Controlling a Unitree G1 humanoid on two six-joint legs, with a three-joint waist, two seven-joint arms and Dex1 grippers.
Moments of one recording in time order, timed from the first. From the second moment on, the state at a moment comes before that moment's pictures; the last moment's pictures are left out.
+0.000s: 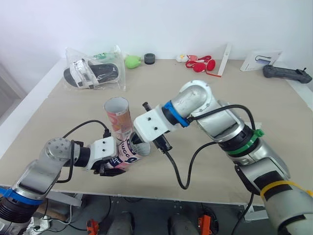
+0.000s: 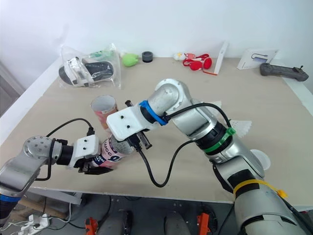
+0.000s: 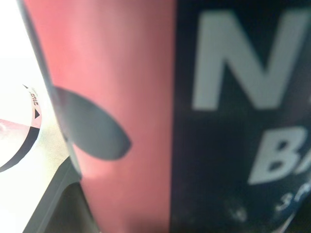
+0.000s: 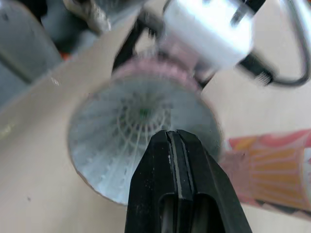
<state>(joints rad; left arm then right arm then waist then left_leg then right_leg) -0.25 0.84 -0.16 -0.35 -0.16 0.51 -1.19 -1.12 -0.44 0.63 -0.05 -0.06 0.24 1.43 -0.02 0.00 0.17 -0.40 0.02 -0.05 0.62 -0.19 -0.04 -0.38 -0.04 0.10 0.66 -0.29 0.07</state>
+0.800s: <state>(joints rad) -0.24 0.83 -0.16 -0.38 -0.16 0.55 -1.17 -1.15 -0.39 0.61 -0.06 -0.03 0.29 1.51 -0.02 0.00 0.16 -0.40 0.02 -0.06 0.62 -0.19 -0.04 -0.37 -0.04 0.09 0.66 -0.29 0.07</state>
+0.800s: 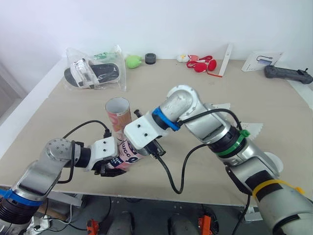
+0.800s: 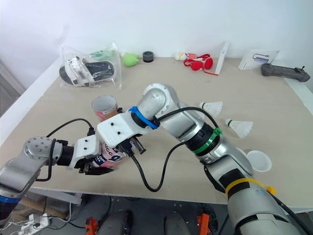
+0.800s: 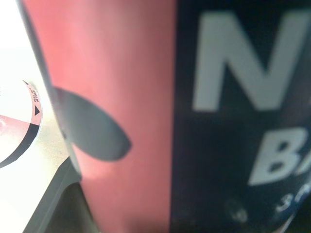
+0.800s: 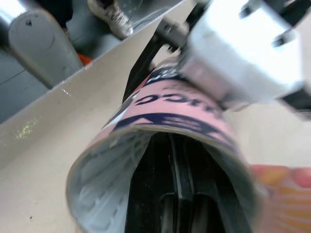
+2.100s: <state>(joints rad) -0.24 0.83 -0.16 -0.36 -0.16 0.52 -1.18 -1.15 -0.49 0.51 -0.14 0.09 0.37 1.55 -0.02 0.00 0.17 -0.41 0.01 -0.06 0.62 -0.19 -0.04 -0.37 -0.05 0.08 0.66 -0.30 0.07</state>
